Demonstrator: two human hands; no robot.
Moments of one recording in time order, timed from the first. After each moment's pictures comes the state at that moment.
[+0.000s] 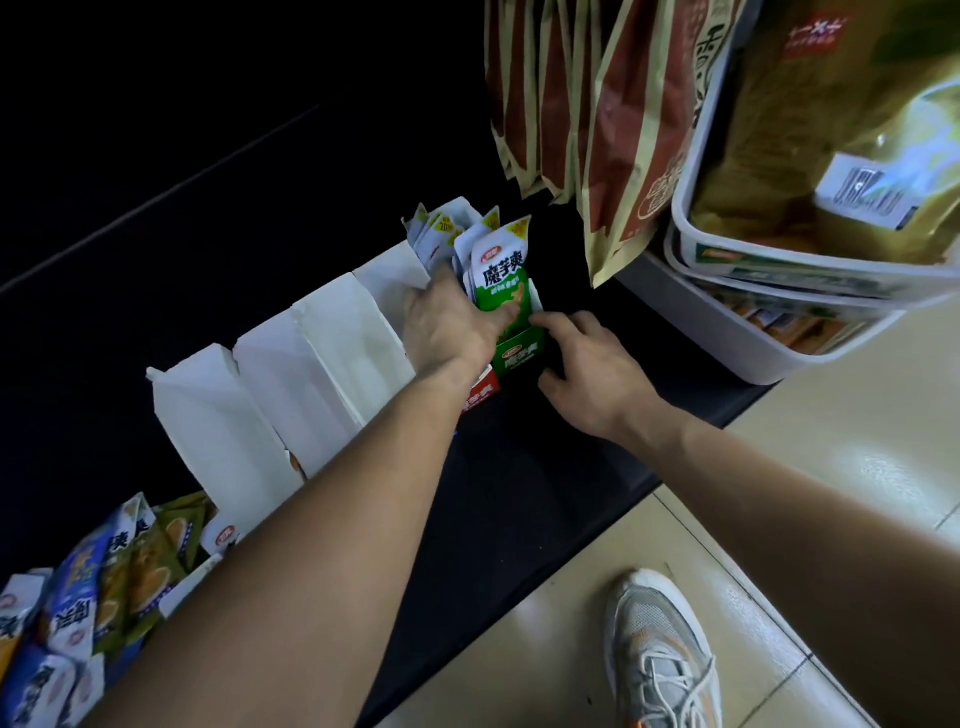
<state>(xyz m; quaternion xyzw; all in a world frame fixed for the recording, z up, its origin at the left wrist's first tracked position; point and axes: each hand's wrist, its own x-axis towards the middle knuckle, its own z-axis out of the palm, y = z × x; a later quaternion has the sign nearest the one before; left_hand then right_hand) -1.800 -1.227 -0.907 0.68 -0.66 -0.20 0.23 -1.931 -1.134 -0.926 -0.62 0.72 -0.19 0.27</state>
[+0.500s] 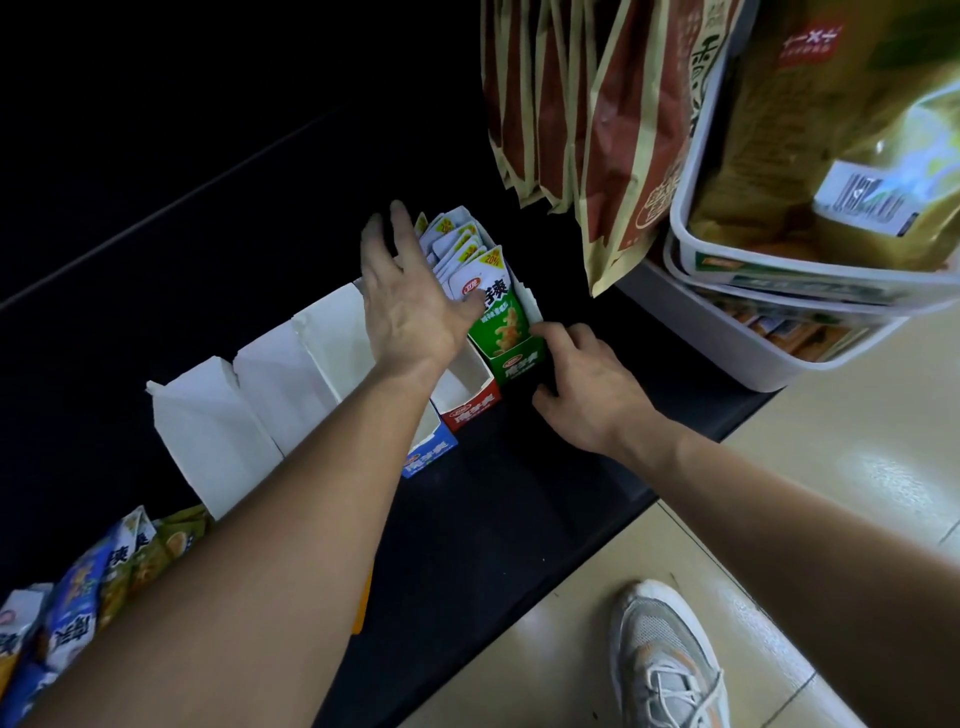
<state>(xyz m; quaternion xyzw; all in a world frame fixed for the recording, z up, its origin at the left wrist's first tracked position) -1.771 -1.253 -0.898 0.61 -0.75 -0.02 0.25 -1.923 -1.132 -0.922 -0.62 0.72 -0.17 0.27</state>
